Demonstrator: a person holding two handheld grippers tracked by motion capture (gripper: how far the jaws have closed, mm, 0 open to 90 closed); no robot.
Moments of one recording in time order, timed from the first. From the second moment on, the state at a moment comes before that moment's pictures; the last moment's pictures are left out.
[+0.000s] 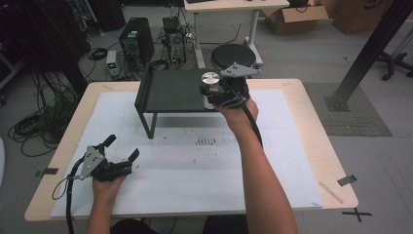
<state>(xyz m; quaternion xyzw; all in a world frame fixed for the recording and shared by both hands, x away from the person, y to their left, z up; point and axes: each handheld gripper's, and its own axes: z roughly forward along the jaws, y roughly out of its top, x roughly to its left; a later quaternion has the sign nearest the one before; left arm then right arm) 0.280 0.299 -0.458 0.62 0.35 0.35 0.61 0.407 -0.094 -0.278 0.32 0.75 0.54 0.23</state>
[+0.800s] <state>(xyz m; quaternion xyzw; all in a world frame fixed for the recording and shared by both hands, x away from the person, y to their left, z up) 0.280 0.299 -0.458 0.62 0.35 0.35 0.61 0.431 -0.084 -0.289 0.34 0.75 0.52 0.22</state>
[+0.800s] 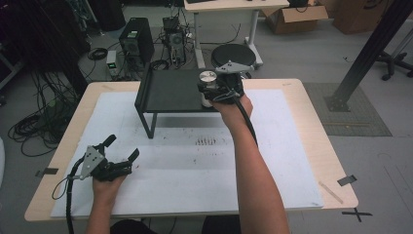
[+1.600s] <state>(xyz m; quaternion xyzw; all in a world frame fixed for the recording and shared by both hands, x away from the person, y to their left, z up) 0.280 0.299 -0.458 0.62 0.36 0.35 0.60 0.434 -0.085 -0.292 0.33 0.75 0.52 0.22</state>
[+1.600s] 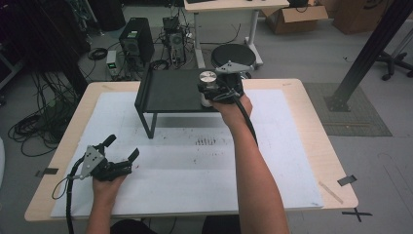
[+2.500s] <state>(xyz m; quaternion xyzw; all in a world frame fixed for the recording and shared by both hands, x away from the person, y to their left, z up) 0.280 0.299 -0.458 0.62 0.36 0.35 0.60 0.423 -0.097 -0.290 0.35 0.74 0.52 0.23</state>
